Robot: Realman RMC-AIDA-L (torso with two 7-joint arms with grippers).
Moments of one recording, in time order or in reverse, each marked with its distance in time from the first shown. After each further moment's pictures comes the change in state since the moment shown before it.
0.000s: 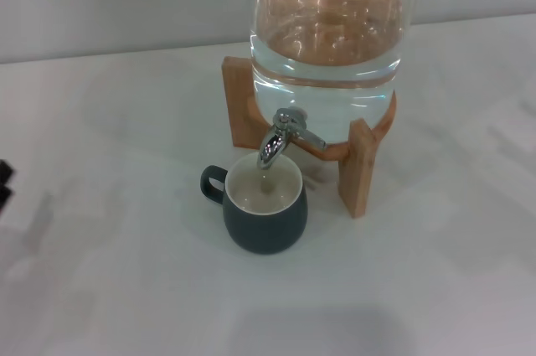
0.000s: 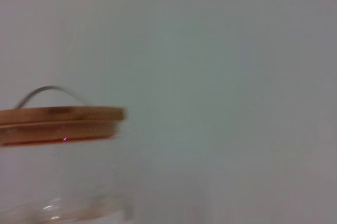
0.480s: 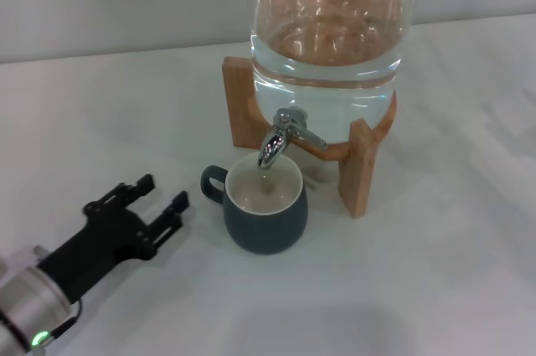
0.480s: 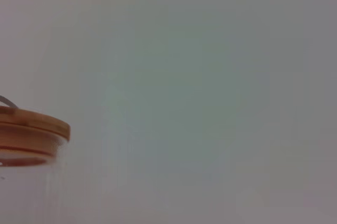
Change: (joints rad) left arm -0.125 -0.001 0.000 0.187 0.367 -0.204 0.126; right arm 0.156 0.031 0.032 0.507 0.315 0.029 -0.574
